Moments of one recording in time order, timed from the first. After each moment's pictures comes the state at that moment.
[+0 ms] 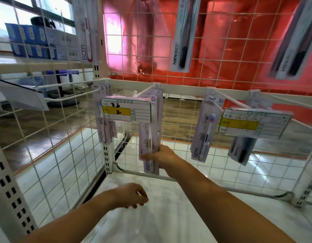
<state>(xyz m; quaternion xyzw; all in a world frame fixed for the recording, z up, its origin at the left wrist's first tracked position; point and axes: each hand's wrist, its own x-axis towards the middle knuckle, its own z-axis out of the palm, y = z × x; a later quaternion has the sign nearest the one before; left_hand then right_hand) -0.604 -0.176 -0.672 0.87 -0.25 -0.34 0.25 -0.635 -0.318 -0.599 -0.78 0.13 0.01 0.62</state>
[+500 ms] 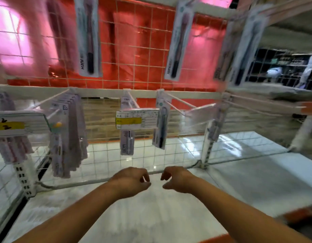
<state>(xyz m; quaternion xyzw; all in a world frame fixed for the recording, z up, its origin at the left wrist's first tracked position) -0.716 -0.314 -0.605 0.83 -0.52 -0.14 0.13 -0.838 -0.439 -0.597 -0.92 0.30 0.03 0.23</state>
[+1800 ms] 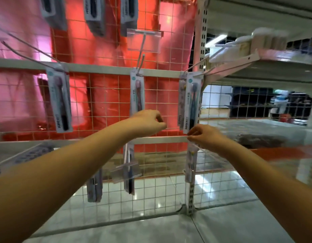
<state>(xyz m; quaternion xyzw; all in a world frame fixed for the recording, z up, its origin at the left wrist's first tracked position) -0.858 -0.447 -0.321 0.81 -0.53 0.06 0.22 -0.976 -0.599 -0.365 -0.89 0.27 -0.26 0.25</state>
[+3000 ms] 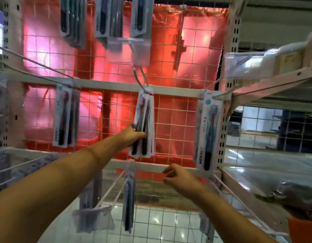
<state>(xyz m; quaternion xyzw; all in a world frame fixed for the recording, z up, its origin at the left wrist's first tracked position) -0.714 -0.541 -0.331 0.77 -0.30 0.00 0.57 -0.877 -0.655 -0.403 -0.91 0.12 -0.15 0.36</state>
